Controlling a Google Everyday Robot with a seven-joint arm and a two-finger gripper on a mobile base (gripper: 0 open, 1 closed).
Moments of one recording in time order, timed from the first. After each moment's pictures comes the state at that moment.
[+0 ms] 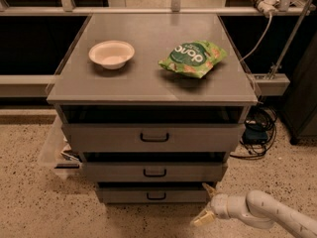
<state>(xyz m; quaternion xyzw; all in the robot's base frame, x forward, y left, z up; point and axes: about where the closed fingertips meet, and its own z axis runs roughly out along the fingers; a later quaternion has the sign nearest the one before) 0.494 -0.182 0.302 -0.46 0.75 0.28 0.39</state>
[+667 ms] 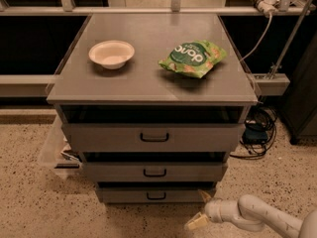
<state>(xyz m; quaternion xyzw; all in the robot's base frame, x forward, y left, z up) 0.492 -0.168 0.254 -0.42 0.77 0.31 0.36</state>
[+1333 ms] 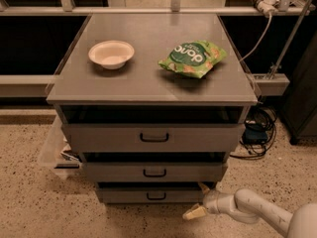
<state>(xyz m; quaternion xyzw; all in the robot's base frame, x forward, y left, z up) 0.533 -0.170 0.239 -0.42 0.78 0.28 0.38</state>
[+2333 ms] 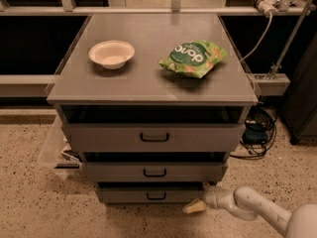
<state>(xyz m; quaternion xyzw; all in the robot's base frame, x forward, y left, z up) 0.565 -0.178 0.241 -0.40 0.78 0.26 0.41</state>
